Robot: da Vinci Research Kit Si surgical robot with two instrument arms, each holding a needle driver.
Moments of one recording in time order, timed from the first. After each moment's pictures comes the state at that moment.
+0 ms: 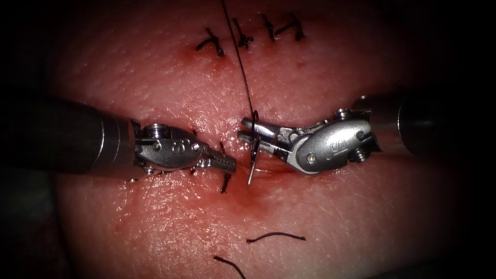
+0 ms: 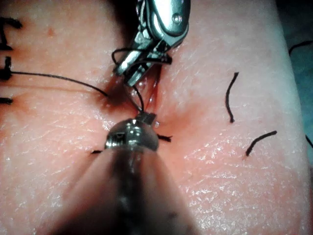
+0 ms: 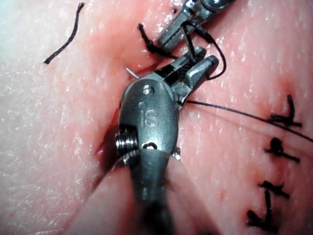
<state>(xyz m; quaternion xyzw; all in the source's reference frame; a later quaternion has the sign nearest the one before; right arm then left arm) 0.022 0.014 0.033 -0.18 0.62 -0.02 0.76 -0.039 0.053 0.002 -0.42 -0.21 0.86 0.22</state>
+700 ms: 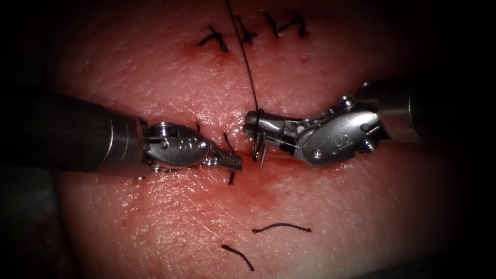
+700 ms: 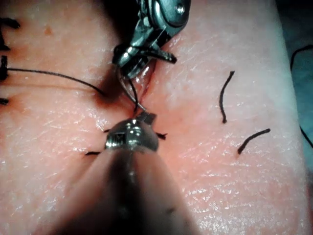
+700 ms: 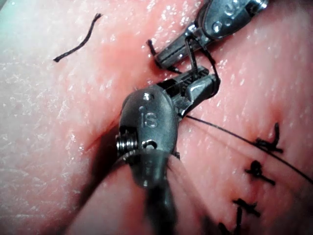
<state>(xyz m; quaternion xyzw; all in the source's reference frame) 0.020 0.017 0.030 -0.22 0.62 -0.08 0.75 -0.040 0.054 0.003 -0.42 -0.20 0.86 0.23</state>
